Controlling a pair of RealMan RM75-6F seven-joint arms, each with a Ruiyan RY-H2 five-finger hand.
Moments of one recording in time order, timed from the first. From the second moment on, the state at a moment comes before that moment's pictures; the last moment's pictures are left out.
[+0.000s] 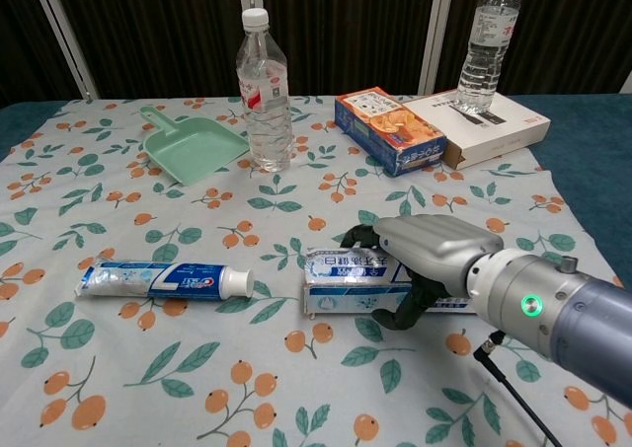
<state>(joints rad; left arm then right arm) -0.14 -0.93 0.17 -1.85 1.76 1.34 0.01 0.64 -1.78 0.18 -1.67 -0.91 1.04 -0.74</state>
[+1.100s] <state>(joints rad) -0.44 -1.11 -0.06 -1.87 1.50 0.97 0.37 0.62 -1.55 0.20 -1.94 -1.04 1.14 -0.62</state>
